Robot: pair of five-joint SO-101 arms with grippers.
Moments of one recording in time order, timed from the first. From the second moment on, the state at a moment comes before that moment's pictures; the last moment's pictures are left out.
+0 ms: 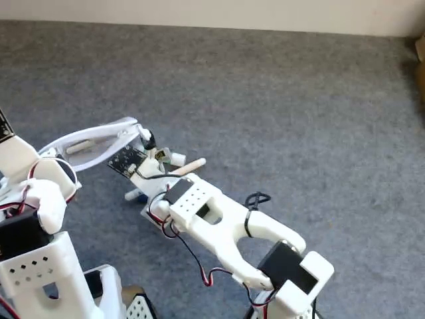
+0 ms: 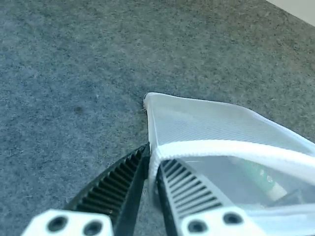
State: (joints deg) left arm -28.2 -58.8 36.1 73.4 17.2; right arm -53.4 5.3 29.8 39.1 10.9
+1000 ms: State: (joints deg) left arm -28.3 -58.8 36.1 73.3 17.2; right arm -50.6 9.8 28.6 34.8 16.0
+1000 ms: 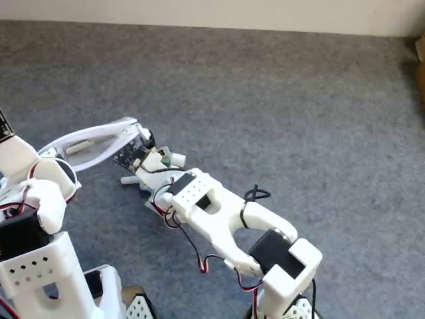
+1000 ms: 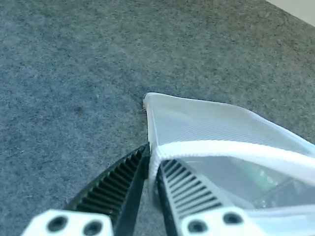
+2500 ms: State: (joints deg) left arm -28.3 -58.8 36.1 73.3 17.2; right arm -63.5 -2.5 28.5 69.4 17.2
